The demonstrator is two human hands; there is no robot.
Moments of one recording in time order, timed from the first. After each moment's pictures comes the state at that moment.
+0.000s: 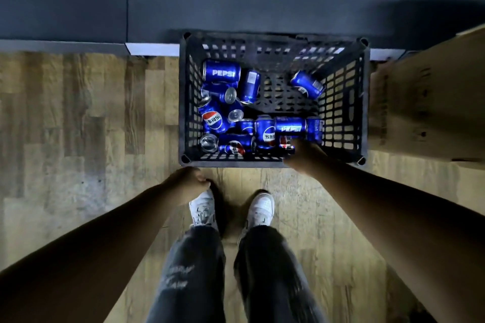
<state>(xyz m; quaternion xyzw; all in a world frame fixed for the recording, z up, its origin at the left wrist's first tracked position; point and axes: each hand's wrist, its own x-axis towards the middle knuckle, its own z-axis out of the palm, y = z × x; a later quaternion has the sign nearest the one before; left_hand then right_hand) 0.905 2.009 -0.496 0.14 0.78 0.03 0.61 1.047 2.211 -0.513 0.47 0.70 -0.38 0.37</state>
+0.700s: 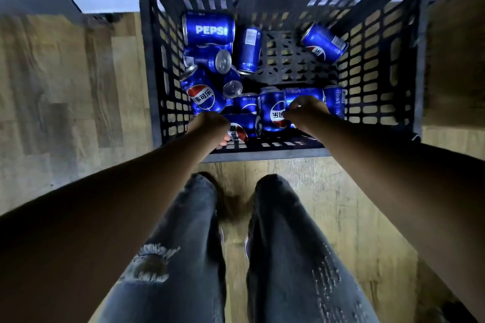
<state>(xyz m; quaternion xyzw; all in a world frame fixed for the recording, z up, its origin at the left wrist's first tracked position) 0.899 2.088 -0.630 0.00 0.79 0.20 0.58 1.021 2.230 -0.636 0.54 0.68 -0.40 0.28</state>
